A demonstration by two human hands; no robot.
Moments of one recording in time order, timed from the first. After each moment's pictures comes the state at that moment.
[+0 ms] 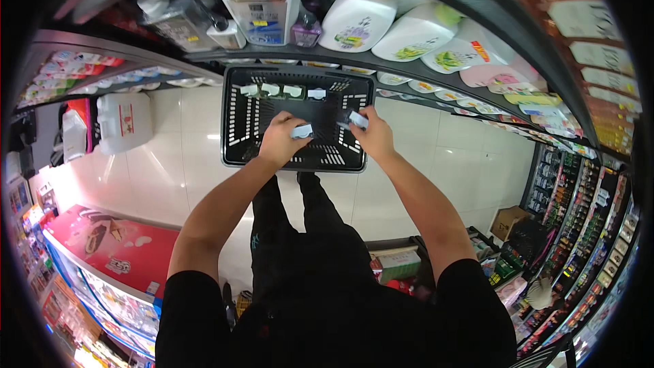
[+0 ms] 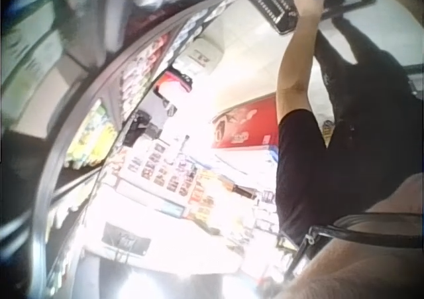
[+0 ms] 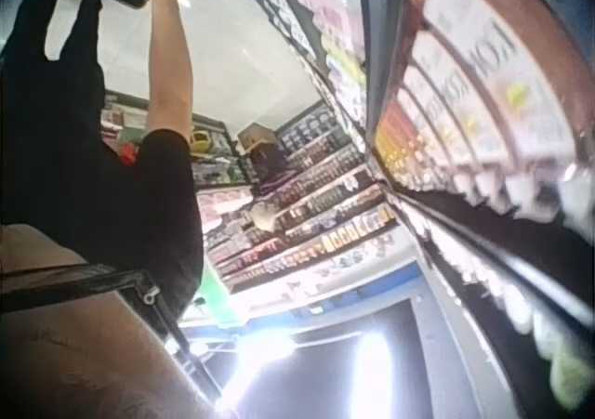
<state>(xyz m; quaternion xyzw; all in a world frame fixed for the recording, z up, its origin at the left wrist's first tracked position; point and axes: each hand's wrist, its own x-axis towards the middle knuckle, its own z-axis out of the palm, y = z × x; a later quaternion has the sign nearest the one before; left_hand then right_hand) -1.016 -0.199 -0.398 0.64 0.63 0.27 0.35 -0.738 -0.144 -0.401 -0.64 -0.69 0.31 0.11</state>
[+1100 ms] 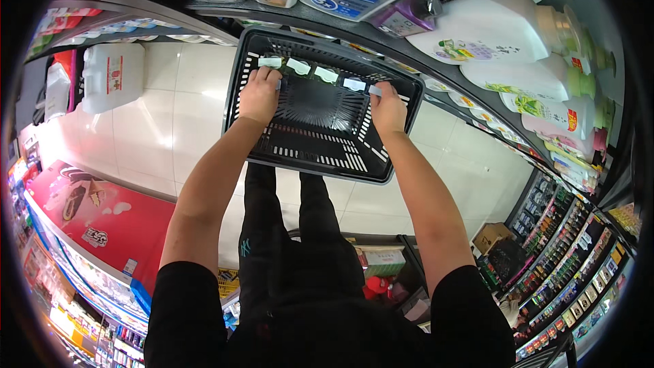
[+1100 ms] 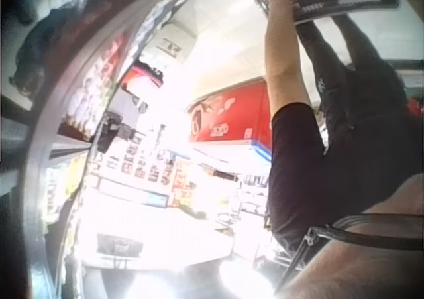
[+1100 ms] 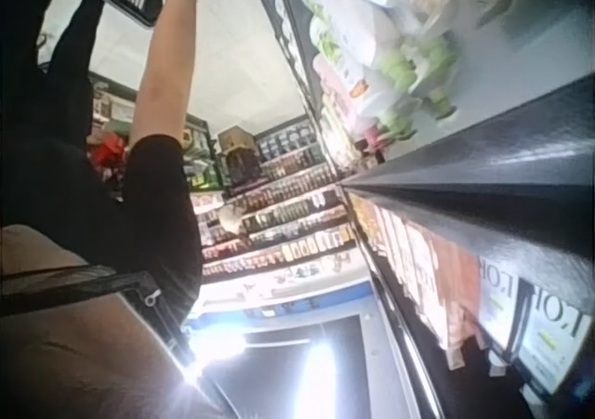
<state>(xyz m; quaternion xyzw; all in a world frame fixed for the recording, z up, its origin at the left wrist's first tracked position) -1.115 -0.173 -0.531 0.65 0.73 0.16 0.16 -0.796 -0.091 -0.526 -0.62 -0.76 0.17 0.06</state>
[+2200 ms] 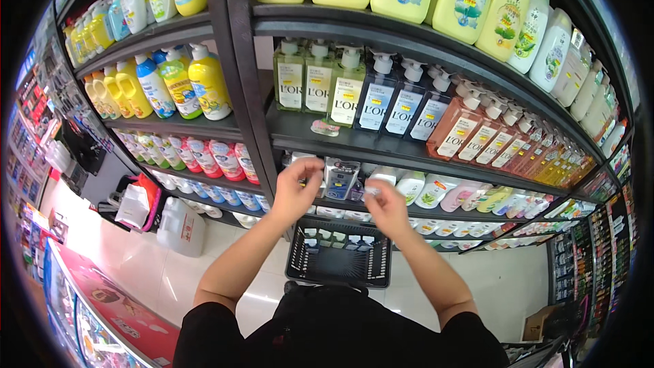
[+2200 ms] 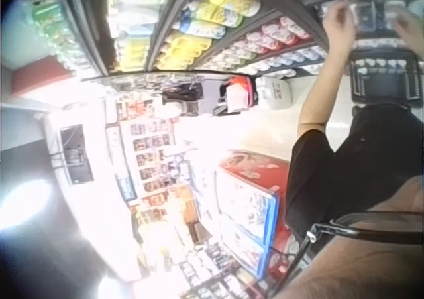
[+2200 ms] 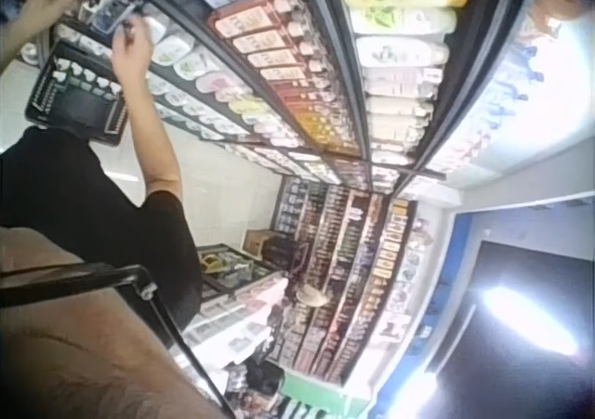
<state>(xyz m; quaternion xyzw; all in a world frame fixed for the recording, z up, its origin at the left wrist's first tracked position) -1.147 -0.147 -0.042 0.58 0.43 0.64 0.25 -0.893 -0.118 -0.071 -0.36 -0.73 0.32 0.48</state>
